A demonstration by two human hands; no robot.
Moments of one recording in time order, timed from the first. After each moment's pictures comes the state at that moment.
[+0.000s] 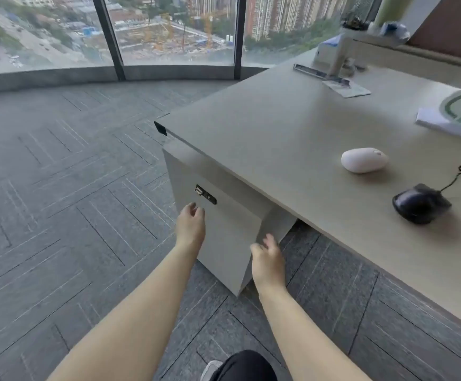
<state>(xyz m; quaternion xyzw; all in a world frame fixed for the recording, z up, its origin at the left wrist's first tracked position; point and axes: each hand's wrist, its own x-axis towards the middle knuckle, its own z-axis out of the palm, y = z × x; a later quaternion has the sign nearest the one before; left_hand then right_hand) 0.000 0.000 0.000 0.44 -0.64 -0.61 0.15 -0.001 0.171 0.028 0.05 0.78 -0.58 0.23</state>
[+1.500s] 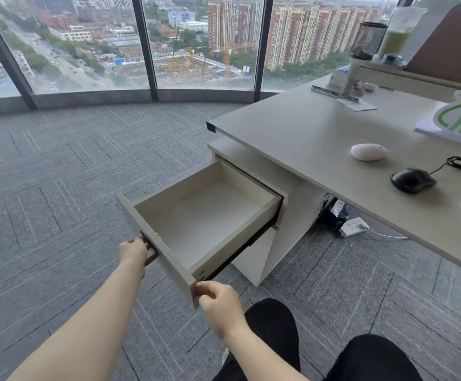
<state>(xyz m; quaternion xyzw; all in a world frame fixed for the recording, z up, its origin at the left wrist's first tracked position) 0.243 -0.077 -0.014 0.57 -0.39 -0.67 0.28 0.226 0.160 0.010 -0.18 0.77 -0.49 0.37</state>
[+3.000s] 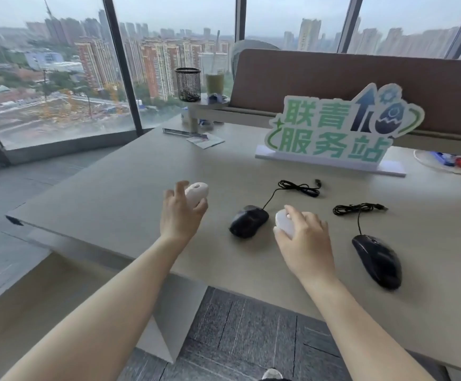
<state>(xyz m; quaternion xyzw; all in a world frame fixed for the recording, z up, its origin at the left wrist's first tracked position) -0.140 0.201 0.149 0.15 -0.89 -0.37 0.22 -0.101 0.443 0.152 -0.03 0.94 -0.28 -0.18</state>
